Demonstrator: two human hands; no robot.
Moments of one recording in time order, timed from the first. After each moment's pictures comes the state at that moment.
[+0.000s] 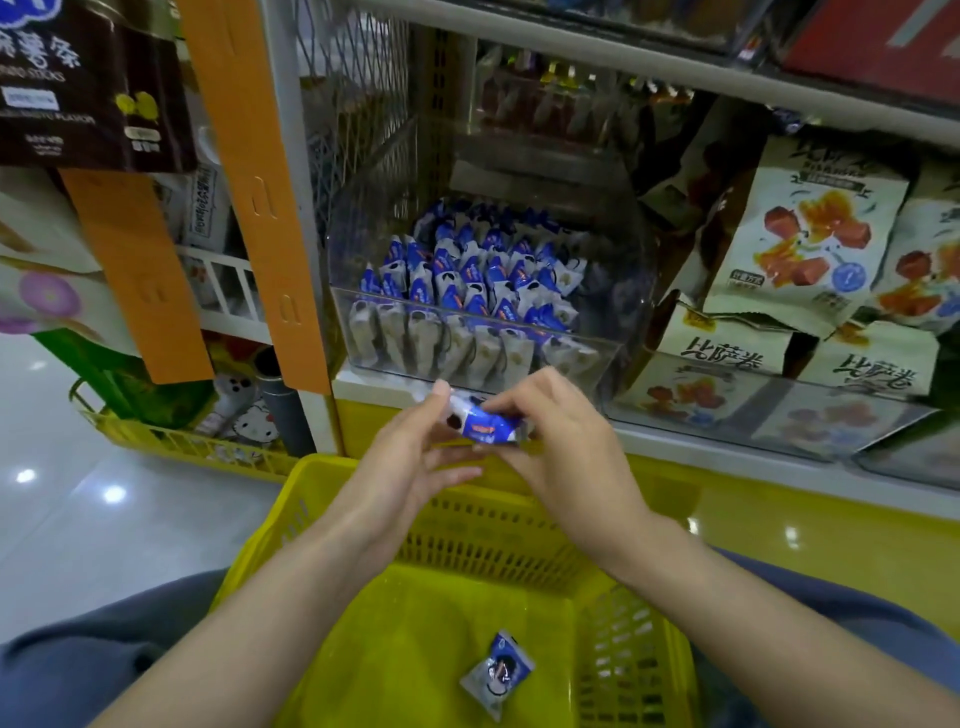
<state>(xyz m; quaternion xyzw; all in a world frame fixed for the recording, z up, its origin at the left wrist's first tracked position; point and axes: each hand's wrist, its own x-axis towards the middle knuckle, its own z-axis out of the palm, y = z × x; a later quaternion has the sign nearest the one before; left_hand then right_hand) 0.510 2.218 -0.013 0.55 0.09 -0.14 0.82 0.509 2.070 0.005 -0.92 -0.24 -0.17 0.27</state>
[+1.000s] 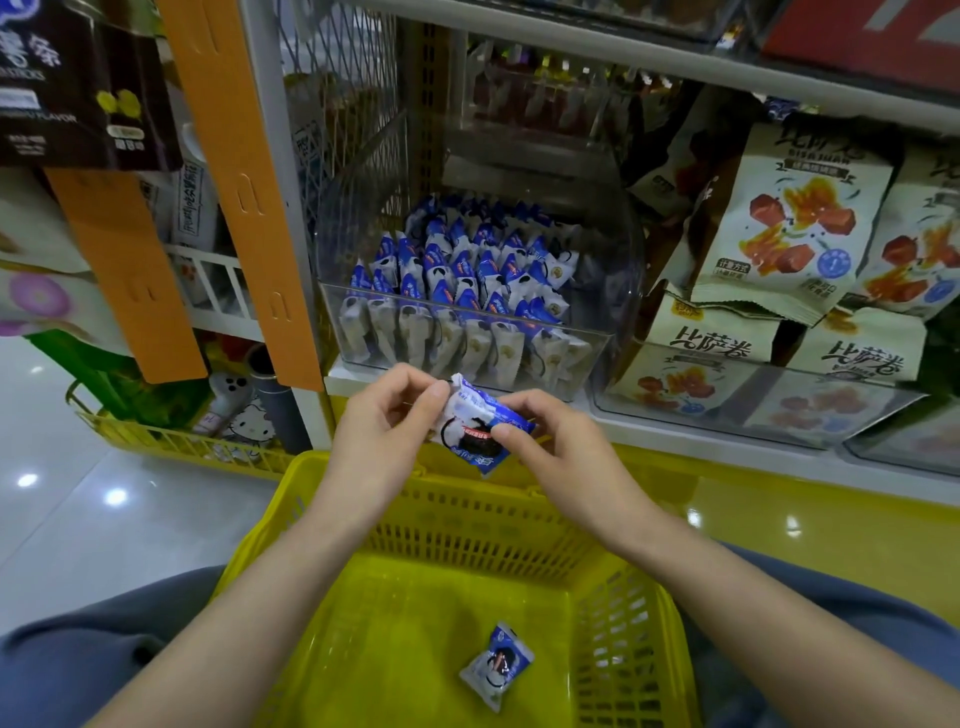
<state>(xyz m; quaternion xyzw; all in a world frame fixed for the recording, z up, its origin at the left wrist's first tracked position) 0.510 2.221 -0.005 0.75 -0.03 0.07 0.66 0.510 2.060 -0.003 -0.88 -0.11 0.02 0.47</state>
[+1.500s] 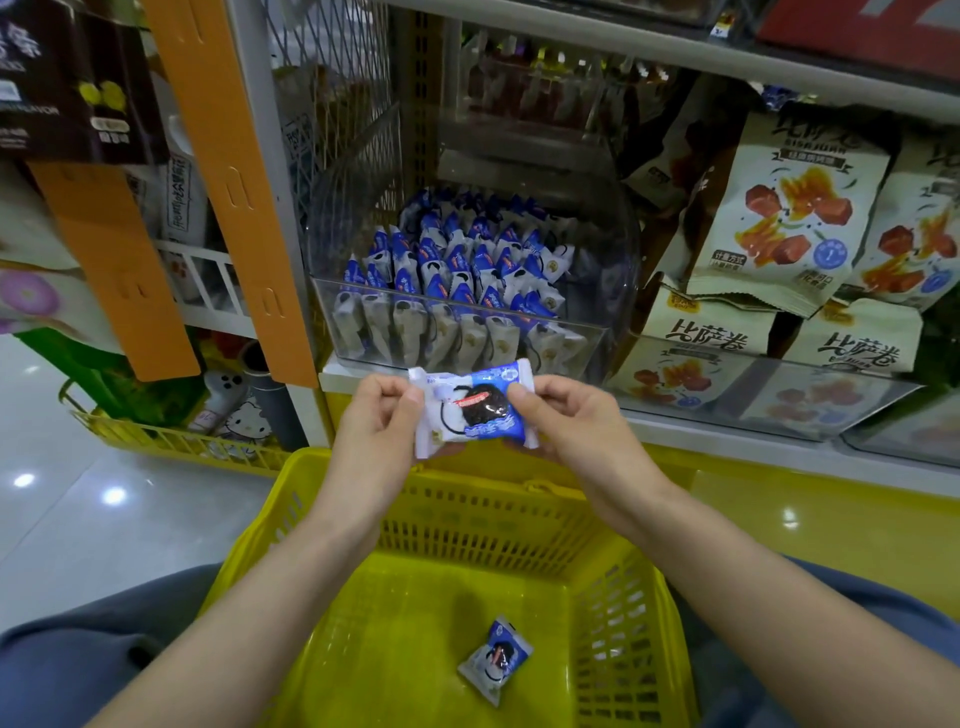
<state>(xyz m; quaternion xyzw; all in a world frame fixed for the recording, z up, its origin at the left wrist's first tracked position) 0.509 2.214 -0.012 0.68 0.10 0.02 0.73 0.517 2.058 0.003 -0.71 0.03 0.09 0.70</state>
